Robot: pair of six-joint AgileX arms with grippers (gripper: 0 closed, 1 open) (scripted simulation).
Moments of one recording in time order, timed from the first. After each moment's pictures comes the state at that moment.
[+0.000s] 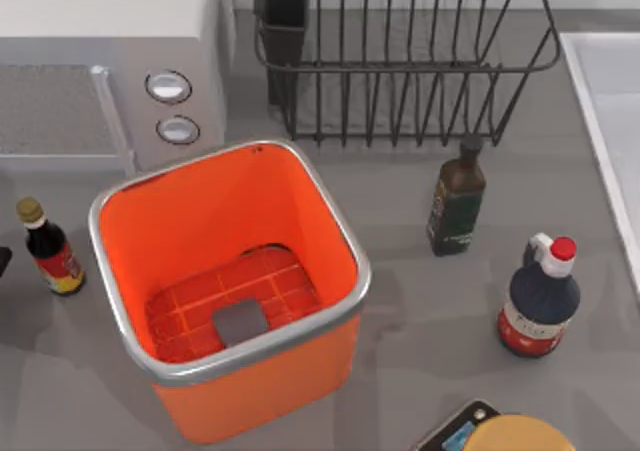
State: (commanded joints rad) left arm 0.27 1.95 1.12 -0.75 -0.01 0.47; right arm 0.00 0.00 0.00 0.00 0.00 0.00
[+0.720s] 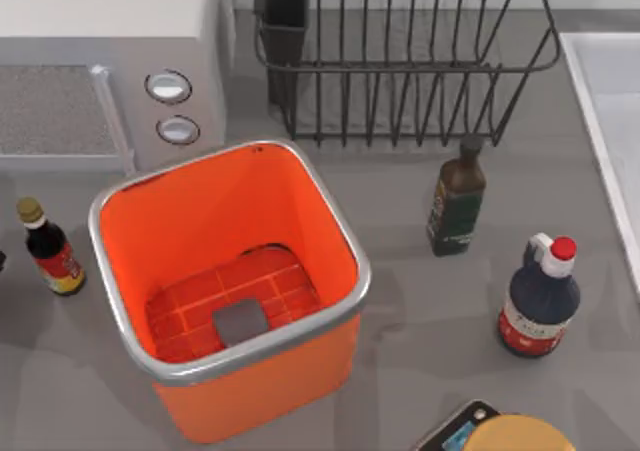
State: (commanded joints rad) left arm 0.27 1.95 1.12 -0.75 -0.01 0.47; right arm 0.00 0.00 0.00 0.00 0.00 0.00
